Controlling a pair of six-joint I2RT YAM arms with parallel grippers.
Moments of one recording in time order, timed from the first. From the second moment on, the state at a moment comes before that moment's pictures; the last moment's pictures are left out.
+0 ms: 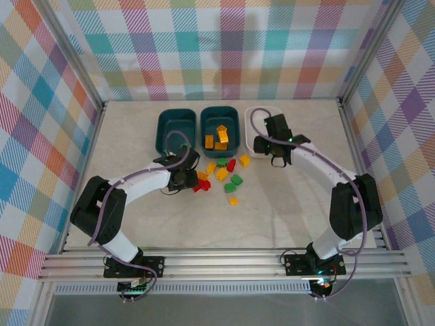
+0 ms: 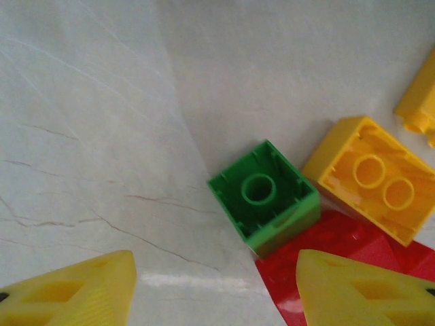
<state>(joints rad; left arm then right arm) -0.57 1.61 0.97 -0.58 -0.18 -0.71 0.45 1.58 1.15 -0.47 0.11 0.38</state>
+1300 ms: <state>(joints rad) -0.61 1.74 1.04 -0.57 -0.30 -0.72 0.57 1.57 1.03 -0.41 0.04 0.41</state>
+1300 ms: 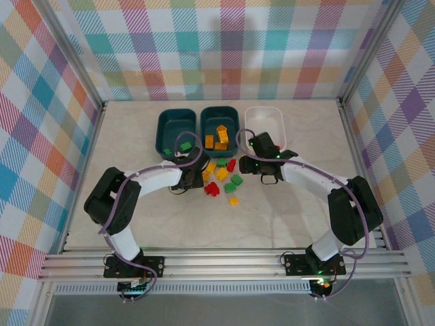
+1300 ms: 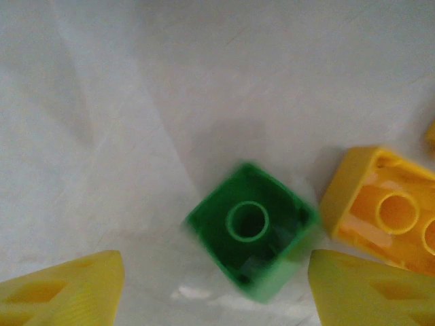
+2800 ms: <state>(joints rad) -0.48 1.90 1.19 -0.47 -0.22 -0.59 0.57 1.58 1.03 -0.39 0.04 0.39</state>
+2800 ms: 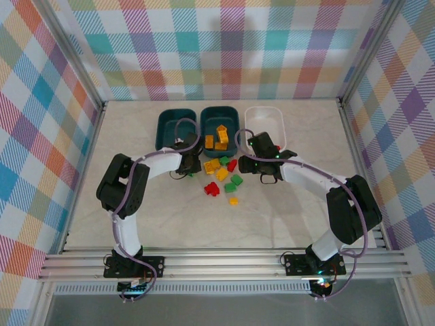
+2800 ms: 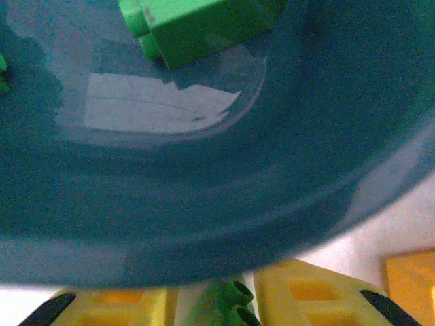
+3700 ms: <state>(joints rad) -0.24 2.09 1.69 -0.75 -0.16 -0.58 0.56 1.84 1.19 -0.35 0.07 0.53</state>
